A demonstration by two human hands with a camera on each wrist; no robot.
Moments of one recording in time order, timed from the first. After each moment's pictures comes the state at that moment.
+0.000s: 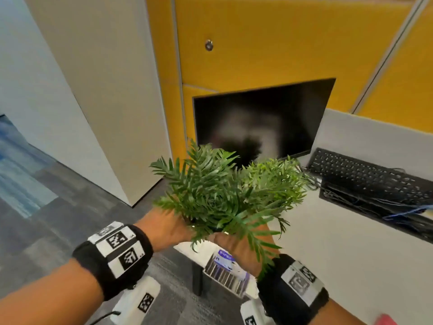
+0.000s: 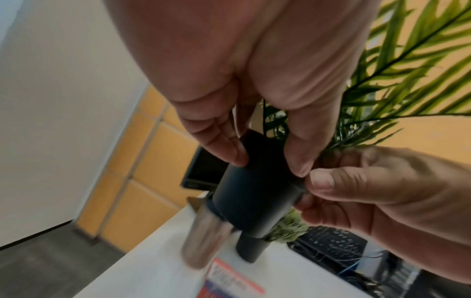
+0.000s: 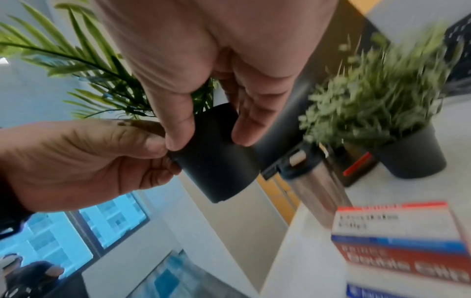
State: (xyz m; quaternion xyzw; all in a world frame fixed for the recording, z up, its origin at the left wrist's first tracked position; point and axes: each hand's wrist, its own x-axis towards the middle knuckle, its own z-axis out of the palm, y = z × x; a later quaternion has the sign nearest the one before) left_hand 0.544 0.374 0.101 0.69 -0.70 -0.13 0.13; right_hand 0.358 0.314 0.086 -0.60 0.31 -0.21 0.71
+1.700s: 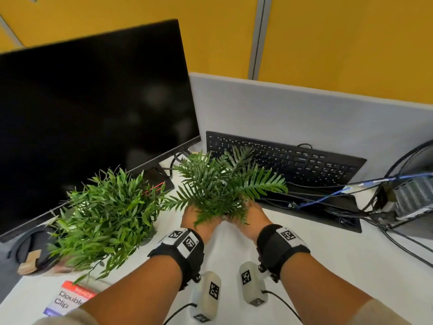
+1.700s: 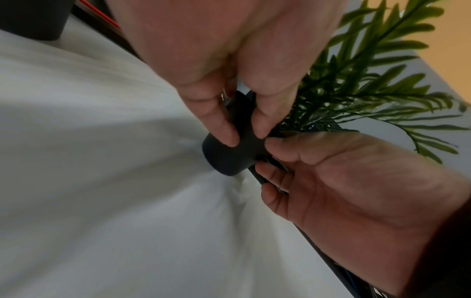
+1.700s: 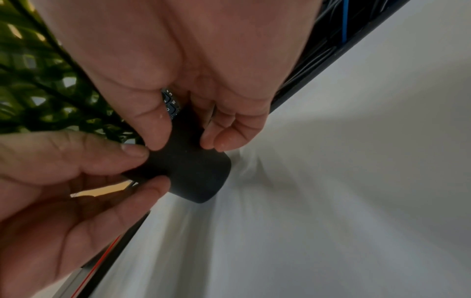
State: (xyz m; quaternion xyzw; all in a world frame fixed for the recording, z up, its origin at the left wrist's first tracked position) left_hand 0.222 0.018 -0.102 0.75 -0.43 -0.41 0.30; right_hand 0.080 -0.027 -0.117 -0.66 0.56 -0.15 0.48
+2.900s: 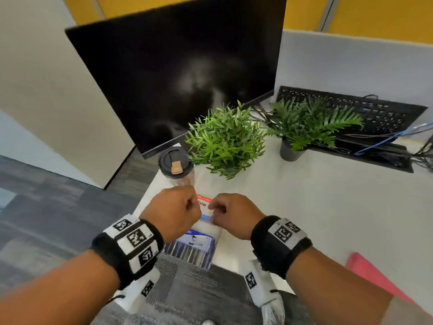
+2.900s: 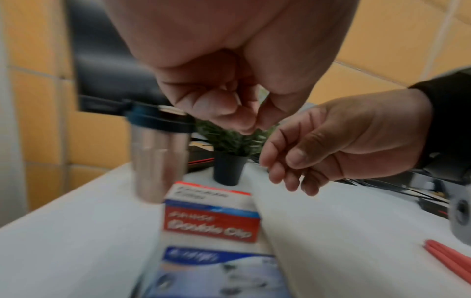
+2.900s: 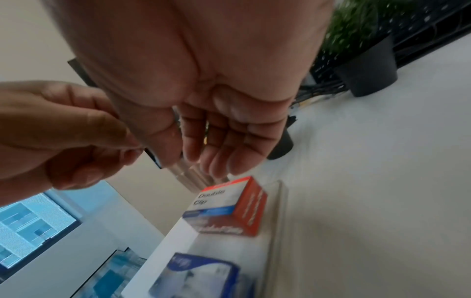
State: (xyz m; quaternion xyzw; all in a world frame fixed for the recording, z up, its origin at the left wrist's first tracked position) left_hand 0.451 0.282 -0.011 0.74 -0.63 -0.20 0.12; right_hand 0.283 0.225 -0.038 -0.76 0.47 -0.04 0.46
